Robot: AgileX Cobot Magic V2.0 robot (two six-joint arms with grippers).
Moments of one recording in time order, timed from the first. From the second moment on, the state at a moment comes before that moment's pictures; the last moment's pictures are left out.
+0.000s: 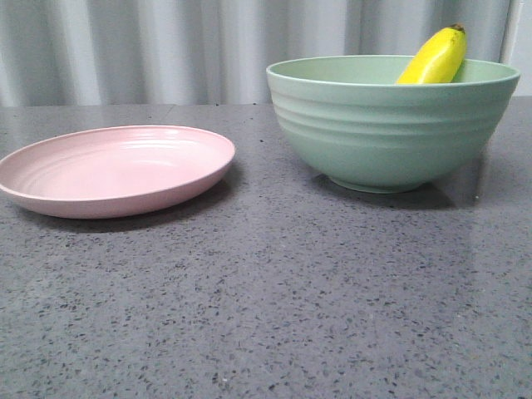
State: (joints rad) left arm 0.00 0.00 0.00 -0.04 0.32 -0.01; right arm 0.12 -0.01 -0.36 0.17 0.41 -0.09
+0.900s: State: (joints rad) left arm 0.00 0.00 0.00 -0.04 0.32 -0.01; right arm -0.11 -0.01 0.01 -0.04 -0.13 0.04
